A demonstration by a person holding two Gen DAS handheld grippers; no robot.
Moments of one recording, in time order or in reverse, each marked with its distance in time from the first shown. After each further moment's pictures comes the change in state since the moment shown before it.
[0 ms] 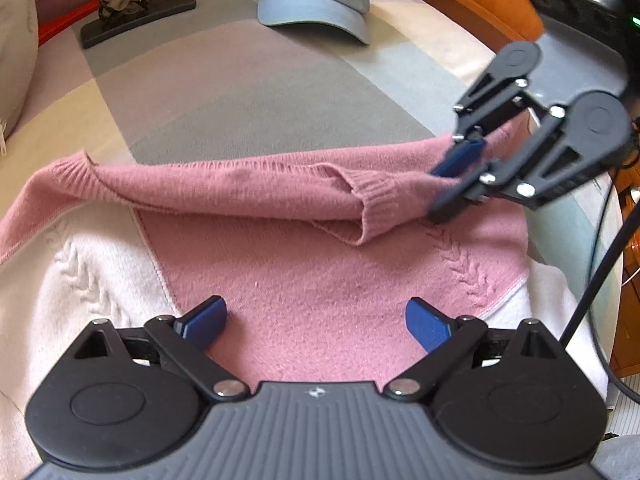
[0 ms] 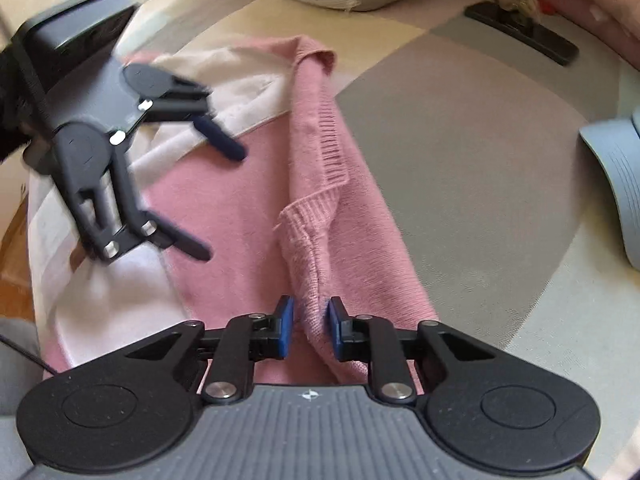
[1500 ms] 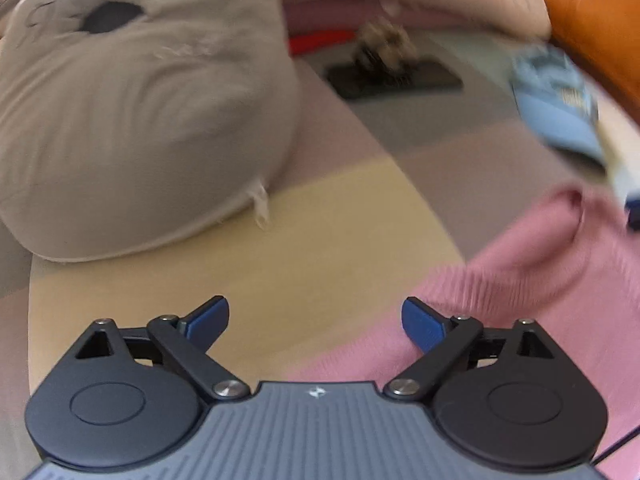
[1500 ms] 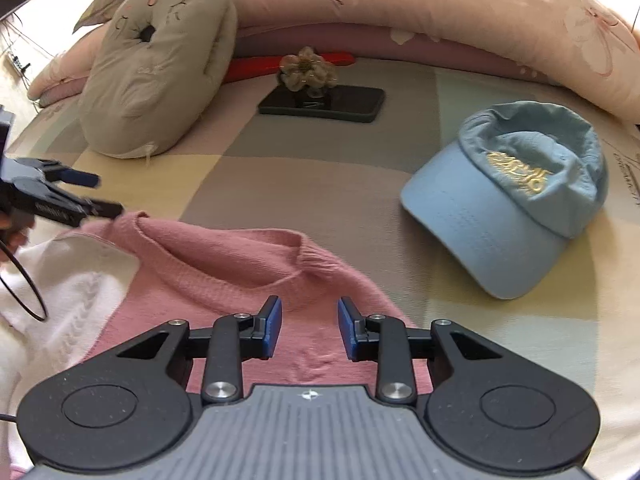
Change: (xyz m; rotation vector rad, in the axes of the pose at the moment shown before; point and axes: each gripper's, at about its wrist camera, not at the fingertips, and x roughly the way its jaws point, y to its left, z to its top) left arm -0.026 0.154 0.042 -0.189 -0.117 0.405; right arm -0.018 -0.045 0.049 0.380 -0.300 -0.327
